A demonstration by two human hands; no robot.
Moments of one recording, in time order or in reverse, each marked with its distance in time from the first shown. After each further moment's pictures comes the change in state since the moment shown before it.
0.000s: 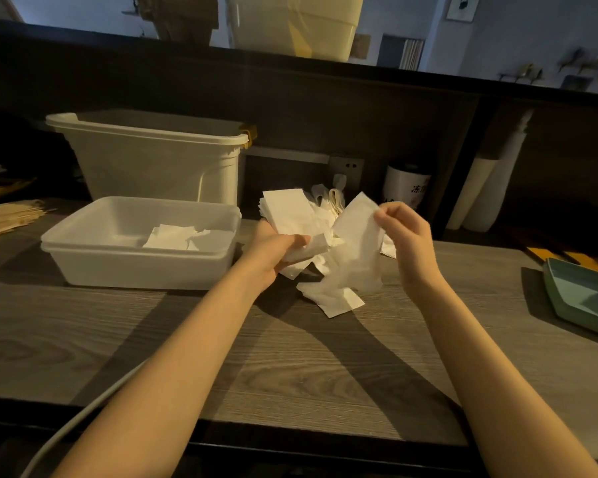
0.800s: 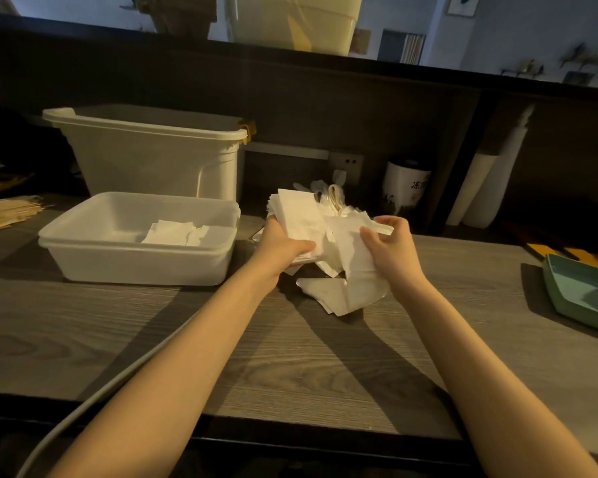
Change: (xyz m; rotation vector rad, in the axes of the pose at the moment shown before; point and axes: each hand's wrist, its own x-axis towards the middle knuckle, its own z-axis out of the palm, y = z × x) left_hand -0.001 -0.005 0.006 0.174 -0.067 0.079; right_hand 0.003 0.024 0.011 -0.307 0.139 0.251
